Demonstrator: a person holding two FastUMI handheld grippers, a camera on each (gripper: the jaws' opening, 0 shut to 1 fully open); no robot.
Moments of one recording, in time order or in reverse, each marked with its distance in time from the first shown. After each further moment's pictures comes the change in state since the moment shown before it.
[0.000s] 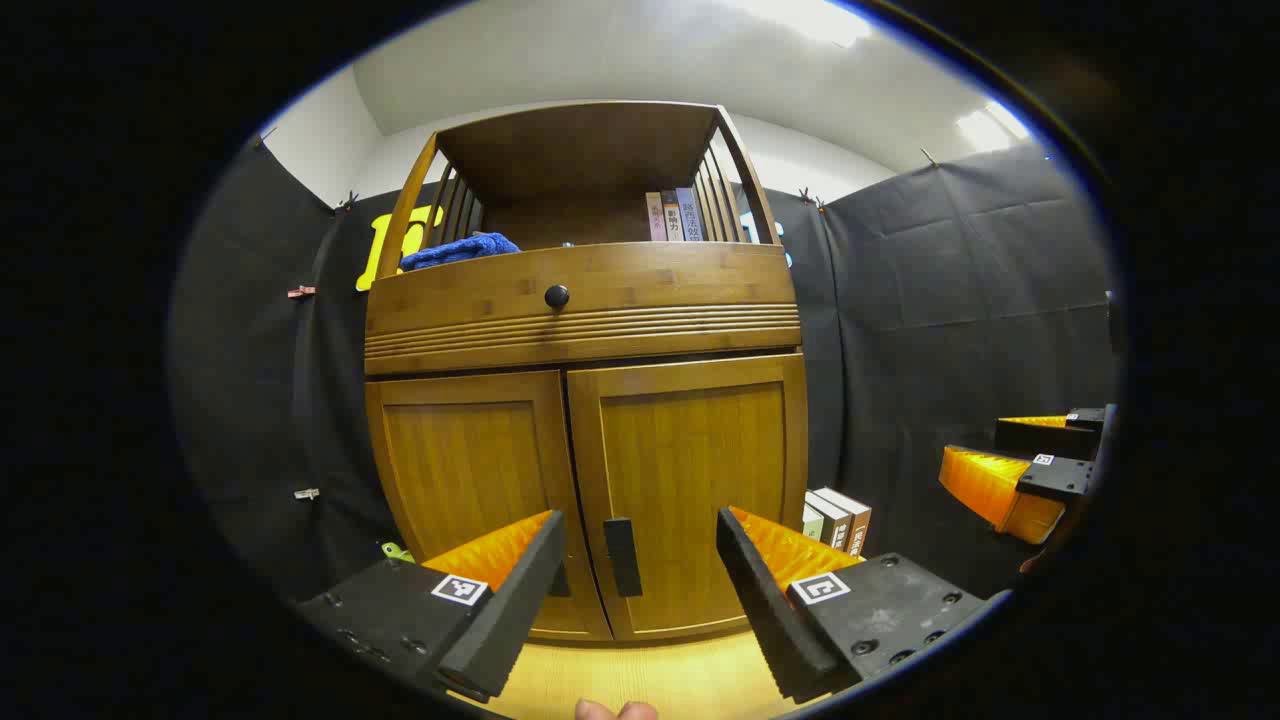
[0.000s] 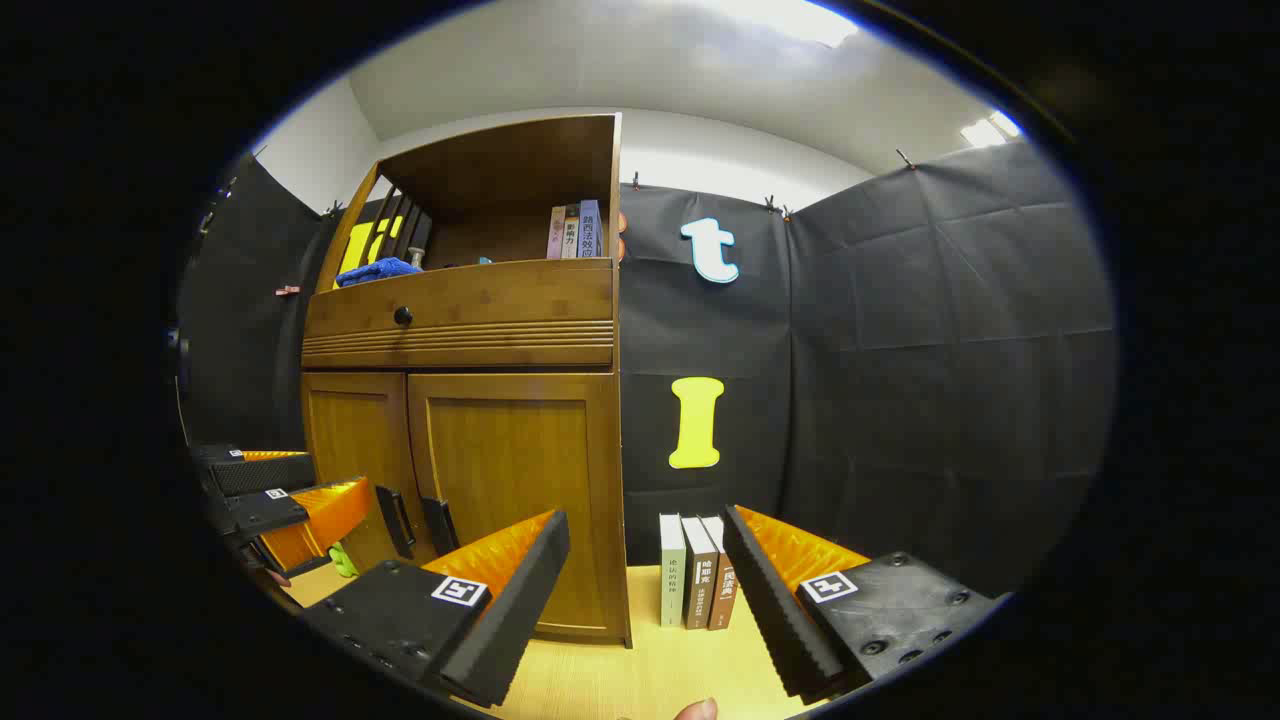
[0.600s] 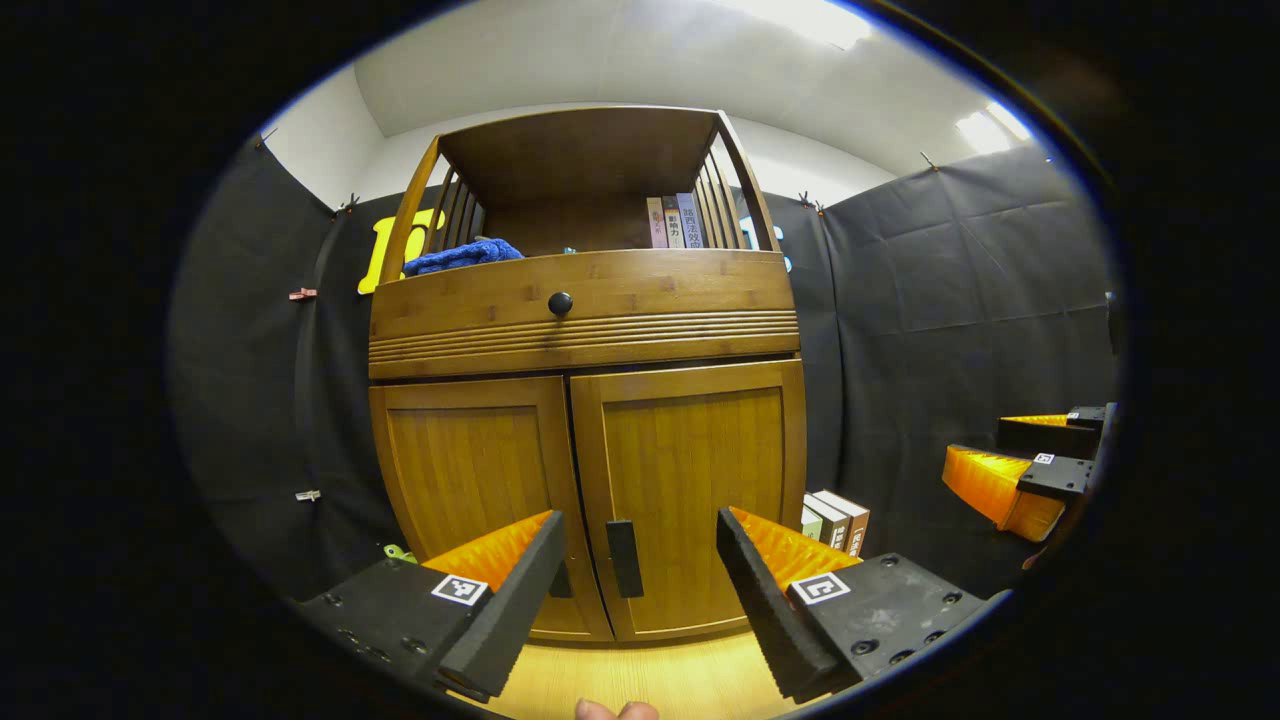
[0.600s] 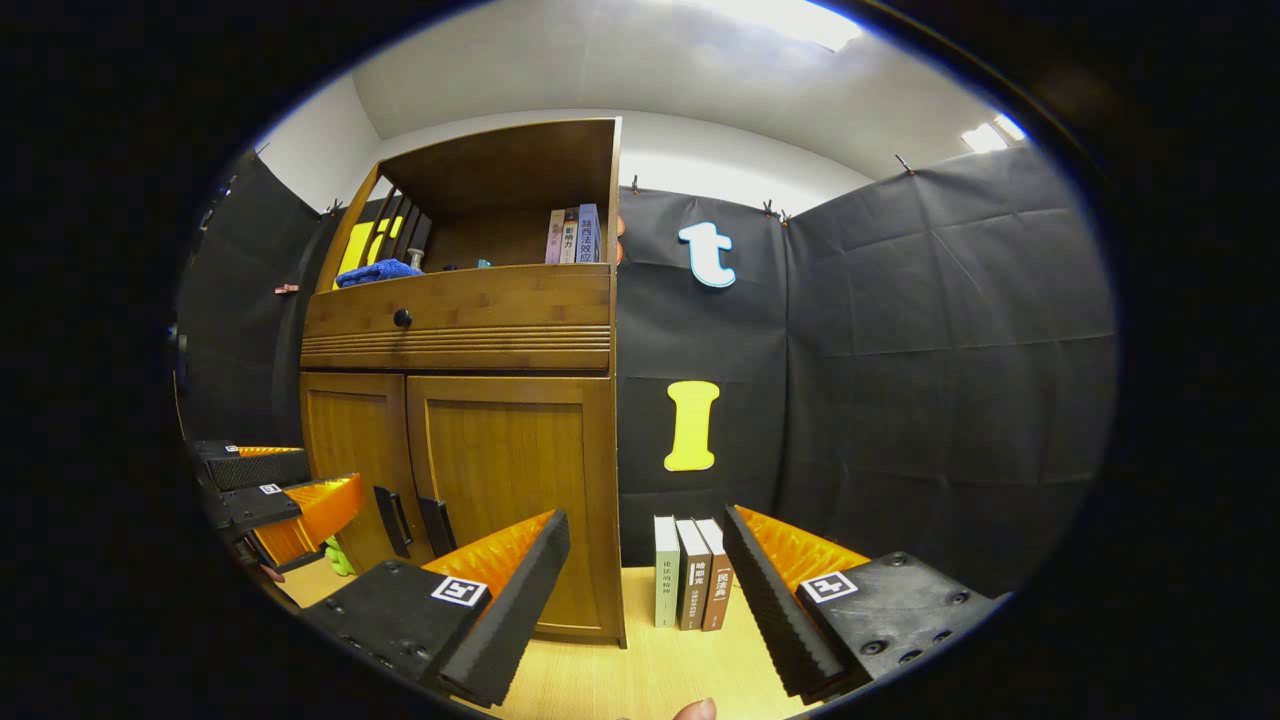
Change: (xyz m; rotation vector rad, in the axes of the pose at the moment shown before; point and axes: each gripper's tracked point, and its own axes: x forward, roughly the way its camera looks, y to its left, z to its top) left arm -0.005 -0.002 0.006 0.001 -0.011 0.003; right arm -0.008 -0.003 0.004 -0.016 -0.011 -0.007
